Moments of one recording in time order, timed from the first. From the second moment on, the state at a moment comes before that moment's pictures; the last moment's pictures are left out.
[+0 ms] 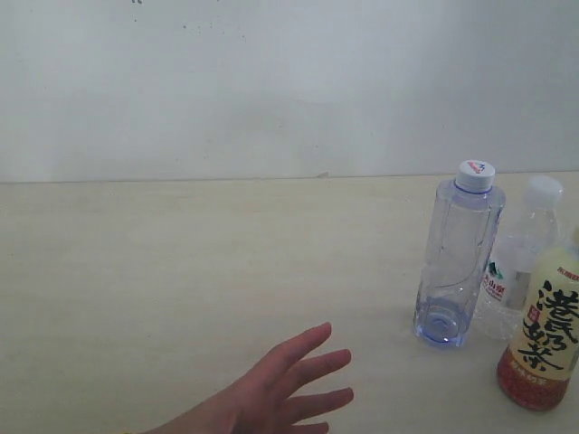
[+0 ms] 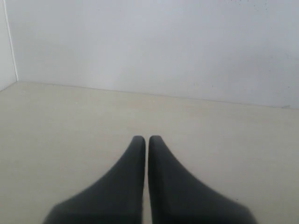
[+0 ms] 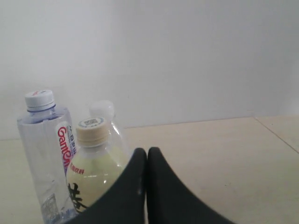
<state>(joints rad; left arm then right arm) 0.07 0.00 0.00 0.09 0.18 -0.16 -0.05 0.01 0.00 0.05 0.05 0.03</state>
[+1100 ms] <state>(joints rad) 0.07 0.00 0.00 0.09 0.18 -0.16 0.05 0.52 -0.28 0.12 0.01 0.05</state>
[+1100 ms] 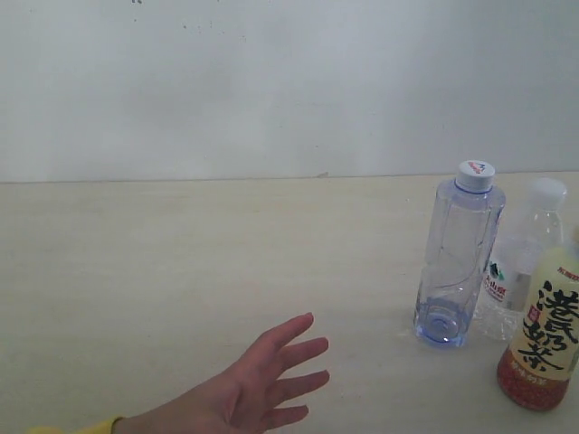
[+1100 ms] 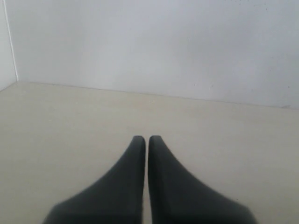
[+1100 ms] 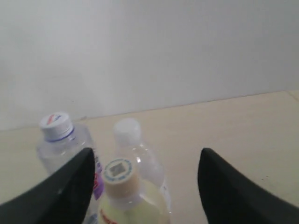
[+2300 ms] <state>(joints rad) 0.07 0.00 0.00 0.09 0.18 -0.16 0.28 0.84 -0.29 0.54 -0.31 -0.54</state>
